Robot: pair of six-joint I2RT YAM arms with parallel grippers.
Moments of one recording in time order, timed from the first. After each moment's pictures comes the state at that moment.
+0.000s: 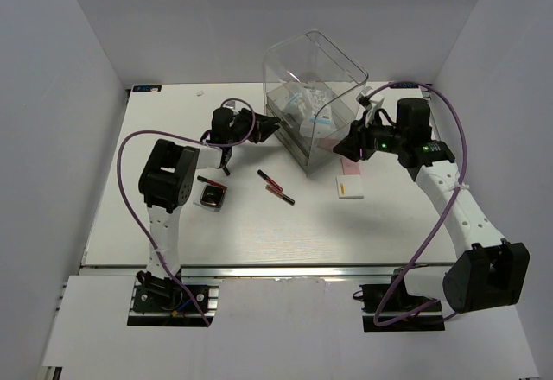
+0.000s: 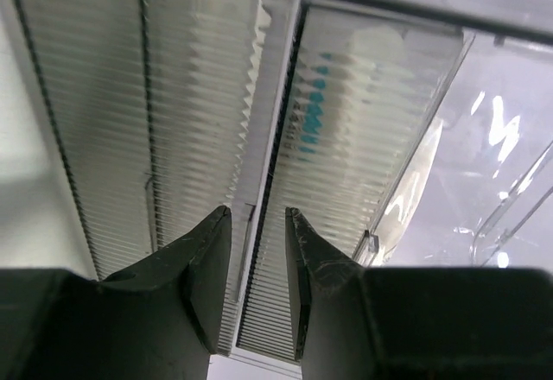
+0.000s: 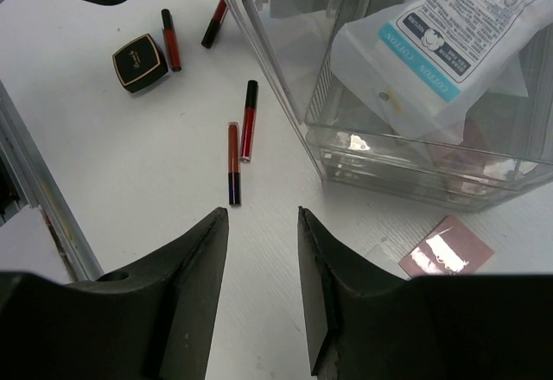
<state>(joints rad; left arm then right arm) -0.32 2.17 1.26 0.69 0.49 -1.54 0.20 1.26 1.12 -0.39 -0.75 -0.15</state>
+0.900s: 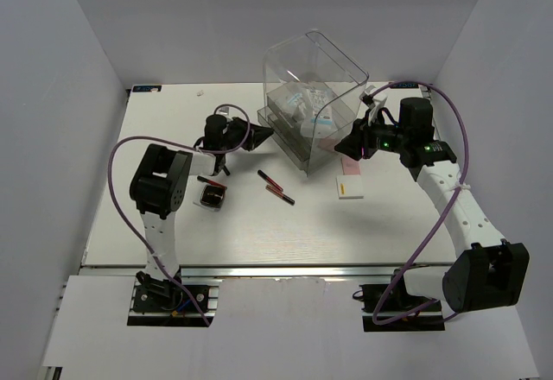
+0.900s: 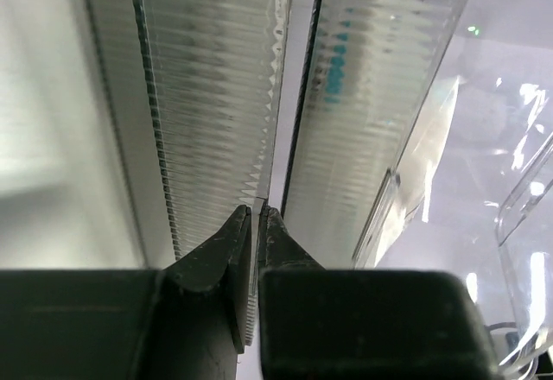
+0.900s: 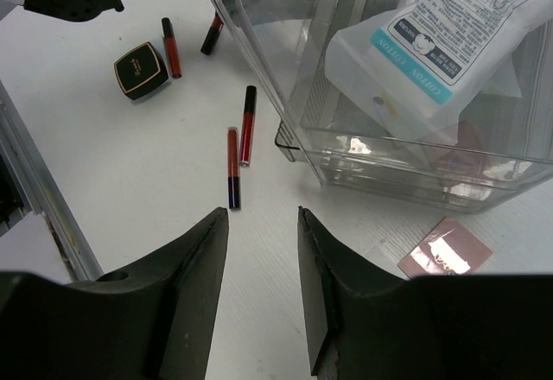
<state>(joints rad) -0.30 2.09 1.12 0.72 0.49 -1.47 0.18 1.26 1.12 -0.37 -0.77 -0.13</state>
